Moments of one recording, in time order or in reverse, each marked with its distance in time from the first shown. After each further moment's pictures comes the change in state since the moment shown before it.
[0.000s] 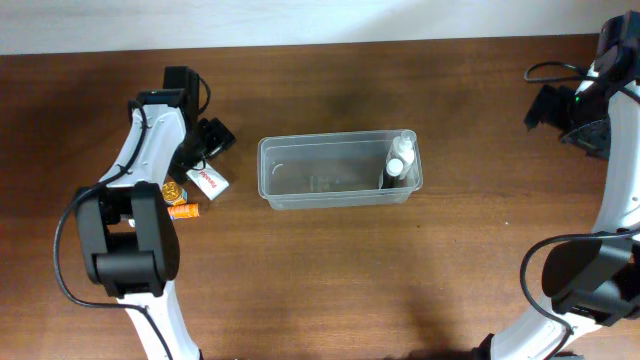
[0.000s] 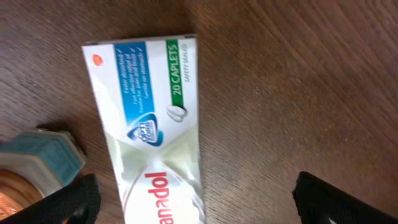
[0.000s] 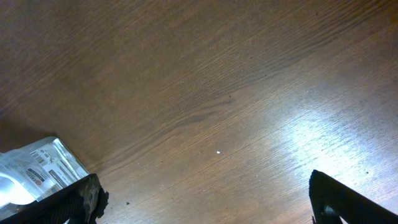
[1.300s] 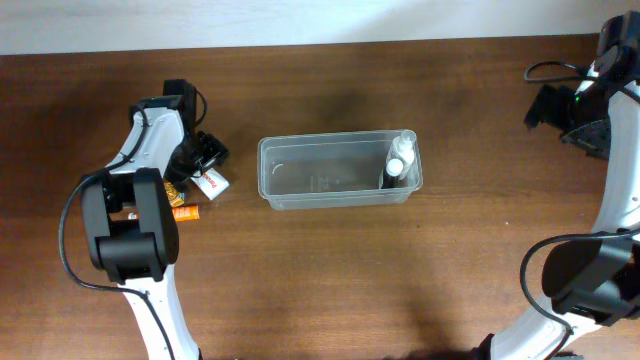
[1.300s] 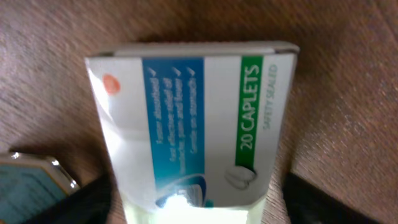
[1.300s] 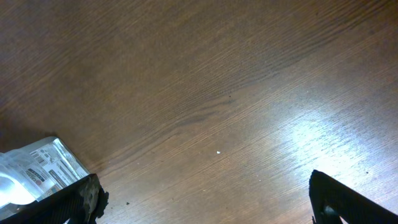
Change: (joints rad) left arm 0.042 0.107 0.004 -0.008 0.002 -0.003; right arm 0.000 0.000 0.000 0.000 0.000 0.000
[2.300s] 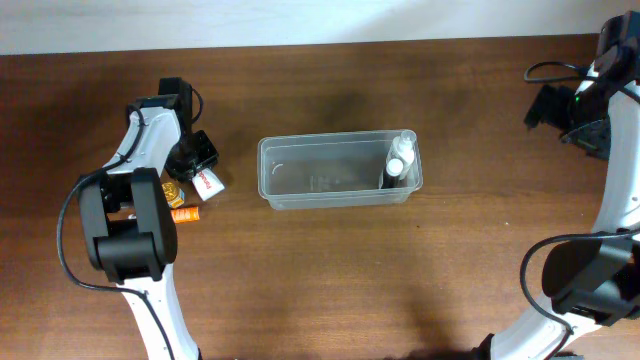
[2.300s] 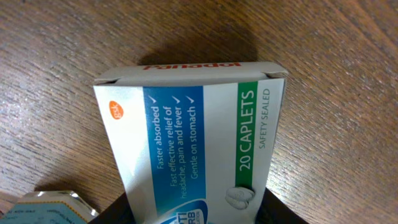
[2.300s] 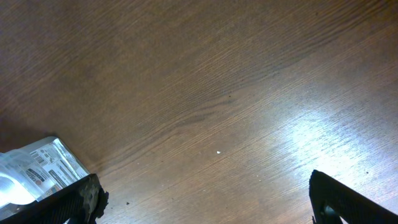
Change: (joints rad) left arm 0.010 0.003 0.008 0.017 -0.015 0.200; right arm 0.000 0.000 0.000 0.000 0.000 0.000
